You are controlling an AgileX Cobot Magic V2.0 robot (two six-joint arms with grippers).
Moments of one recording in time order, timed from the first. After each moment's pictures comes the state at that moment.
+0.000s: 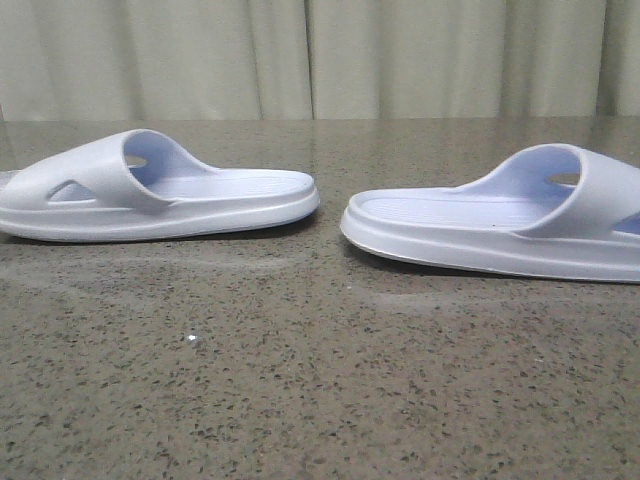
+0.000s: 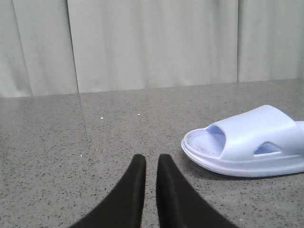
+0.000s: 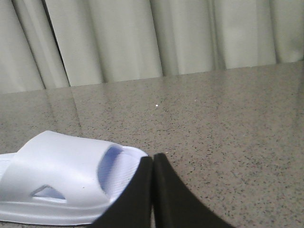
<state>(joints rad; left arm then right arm) -0.12 0.00 0.00 0.02 0.05 0.03 0.03 -0.01 0.01 -0.06 0.06 0.14</state>
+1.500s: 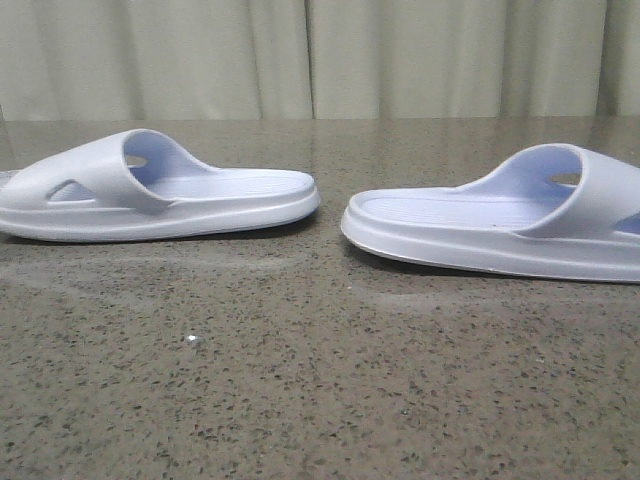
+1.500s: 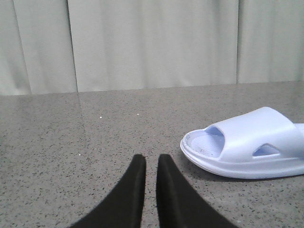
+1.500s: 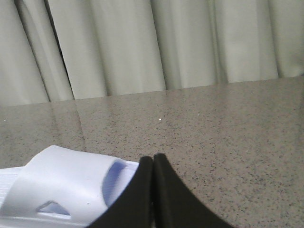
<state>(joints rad) -0.12 0.00 0.00 0.00 0.05 0.03 0.03 -0.01 0.01 -0.06 0.01 0.14</state>
